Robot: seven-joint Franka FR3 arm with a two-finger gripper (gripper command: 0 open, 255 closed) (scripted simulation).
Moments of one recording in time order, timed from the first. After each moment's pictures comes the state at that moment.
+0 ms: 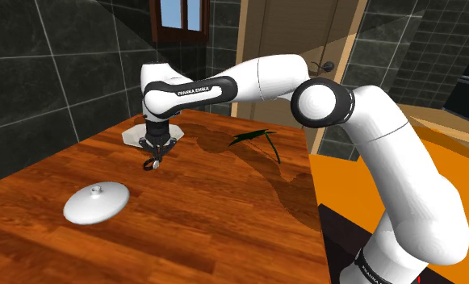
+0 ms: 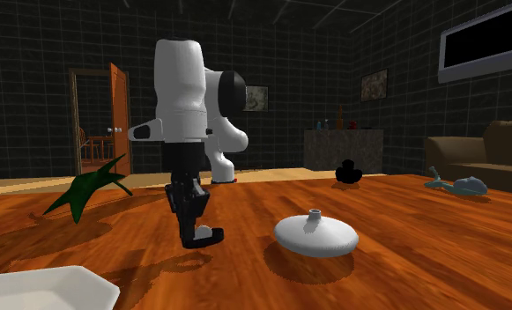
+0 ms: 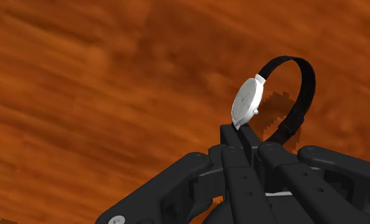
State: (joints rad) arm 0.09 0.81 0.42 -1.13 -0.29 1.92 1.00
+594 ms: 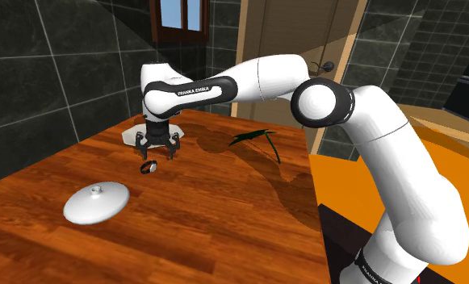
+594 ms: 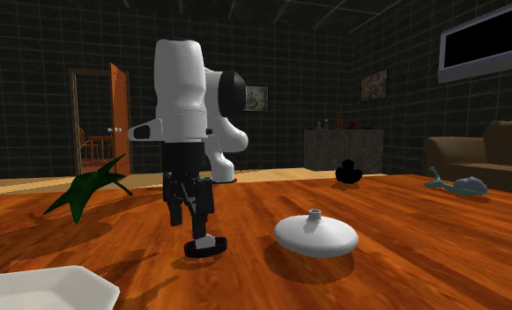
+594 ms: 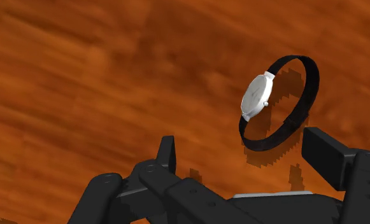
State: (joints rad) arm 0.09 0.81 0.42 -1.13 -0.29 1.92 1.00
